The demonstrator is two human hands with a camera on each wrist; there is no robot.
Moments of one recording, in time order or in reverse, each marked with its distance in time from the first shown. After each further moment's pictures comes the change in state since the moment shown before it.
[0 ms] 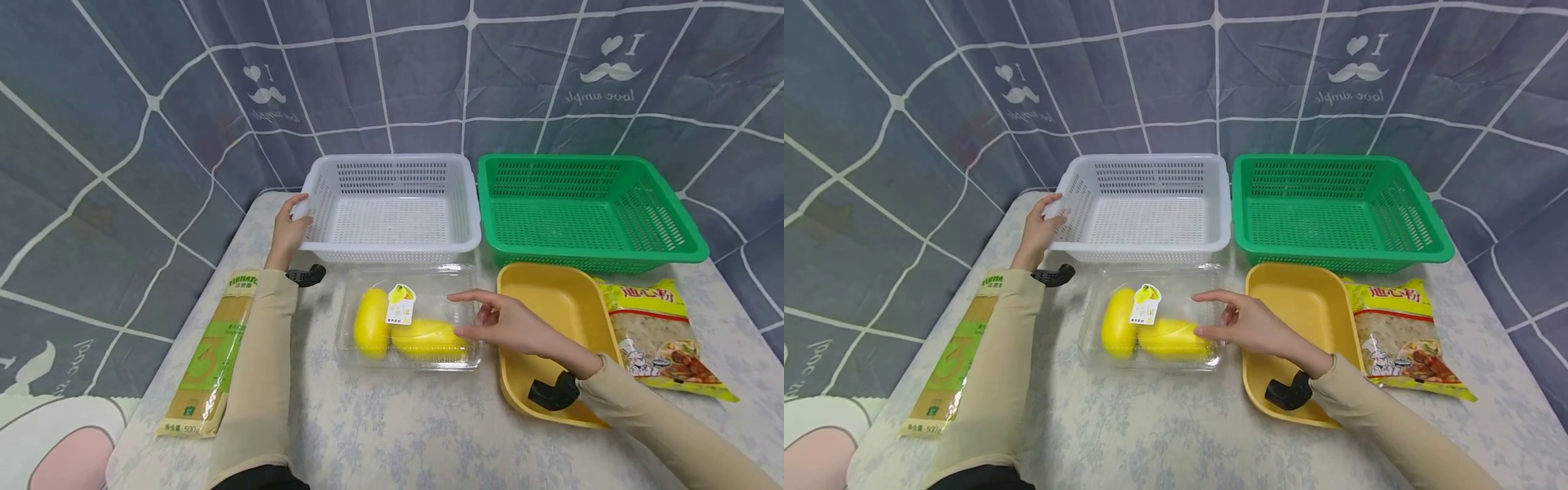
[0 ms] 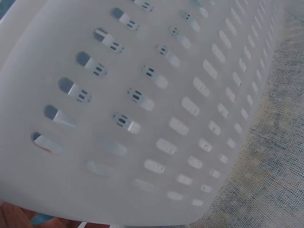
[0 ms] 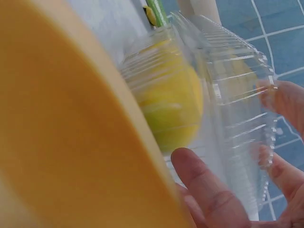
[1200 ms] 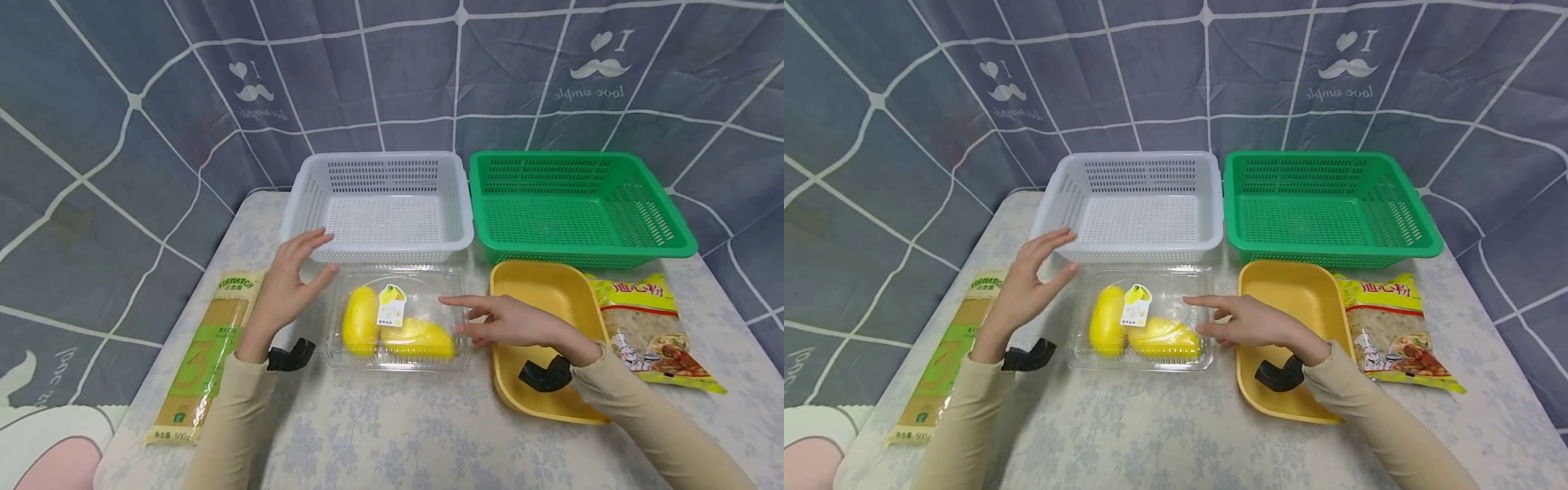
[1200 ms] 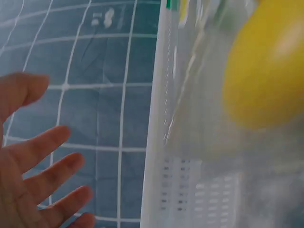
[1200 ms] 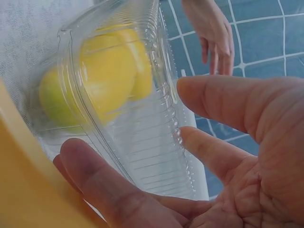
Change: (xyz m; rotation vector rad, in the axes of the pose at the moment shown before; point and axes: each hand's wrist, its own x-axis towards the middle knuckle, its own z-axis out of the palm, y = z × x) left_hand -0.146 0.034 -0.013 0.330 -0.166 0.775; right_hand -0.002 -0.010 -0.020 0.066 -0.314 0.103
